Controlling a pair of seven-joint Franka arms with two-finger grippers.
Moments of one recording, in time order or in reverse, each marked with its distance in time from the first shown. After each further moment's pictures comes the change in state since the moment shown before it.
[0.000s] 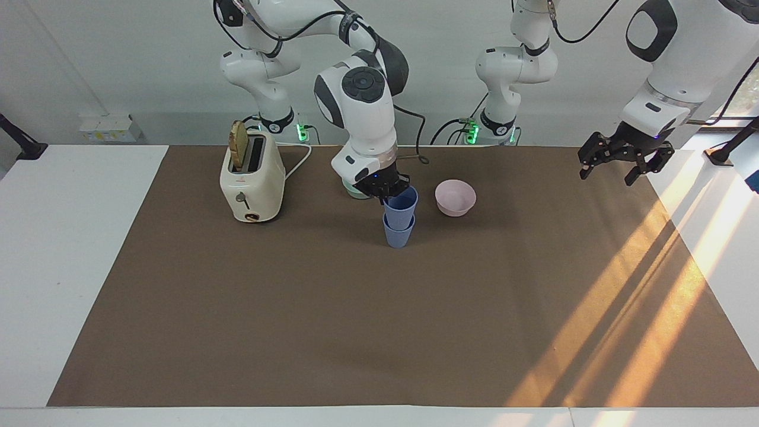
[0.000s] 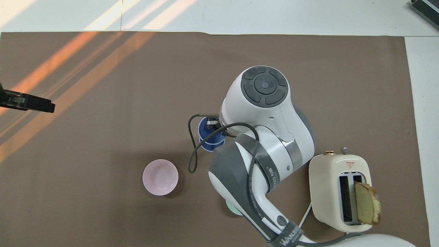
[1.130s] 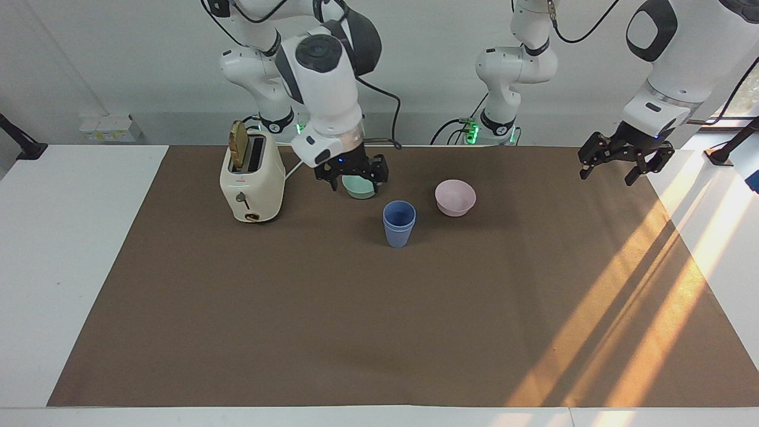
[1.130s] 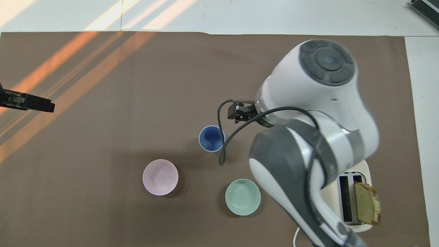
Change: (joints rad) left arm 0.000 0.000 0.000 0.000 0.000 0.000 0.000; right arm -0.161 -0.140 -0.013 0.075 0.000 -0.200 -0.116
